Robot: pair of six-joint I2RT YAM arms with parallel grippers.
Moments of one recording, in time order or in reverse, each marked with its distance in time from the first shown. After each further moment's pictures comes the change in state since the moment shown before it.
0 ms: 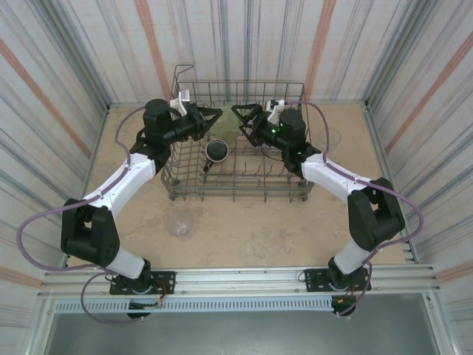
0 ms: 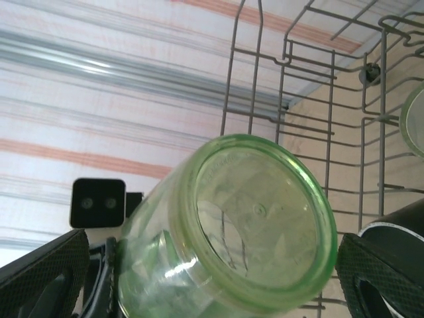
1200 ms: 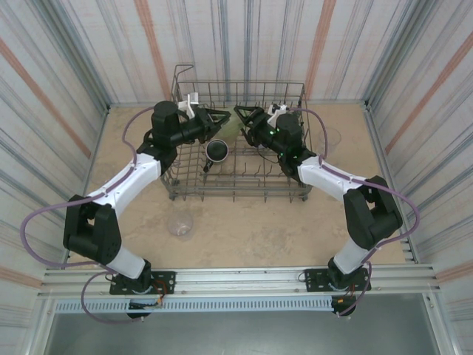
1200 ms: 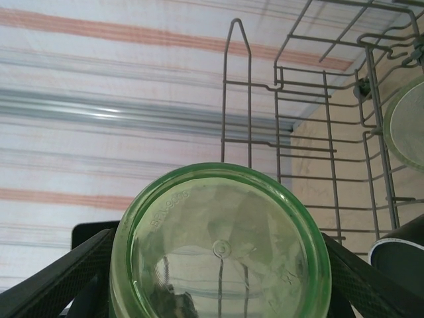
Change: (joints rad) left arm -0.050 0.024 0.002 -0.008 -0.006 0.028; right arm 0.032 0.016 -0.039 0.084 0.132 0.124
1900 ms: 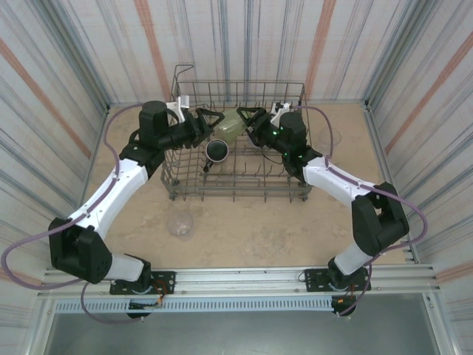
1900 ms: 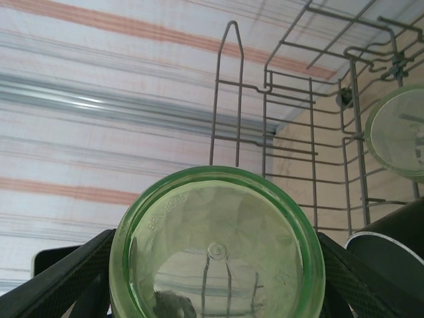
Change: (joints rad) left arm 0.037 -0.160 0.027 -0.350 -0.047 0.253; right arm -0.014 -0.074 0.000 -0.123 0.005 -0.110
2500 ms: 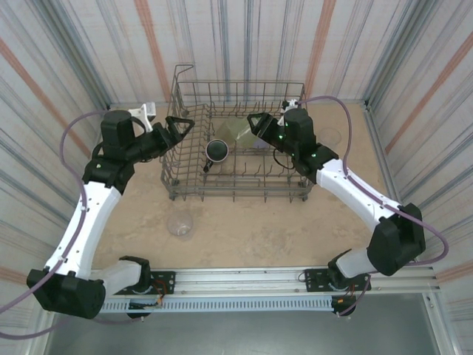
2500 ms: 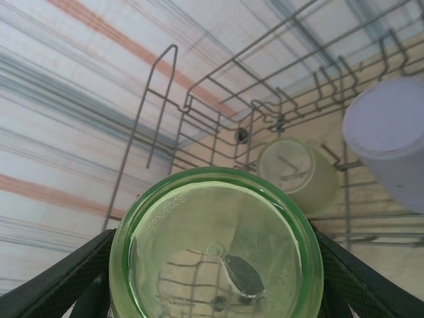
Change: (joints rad) left arm 0.165 -0.252 -0.024 -0.315 -0.051 0.197; right arm 0.026 -0.159 0.085 -0.477 0.223 -0.452
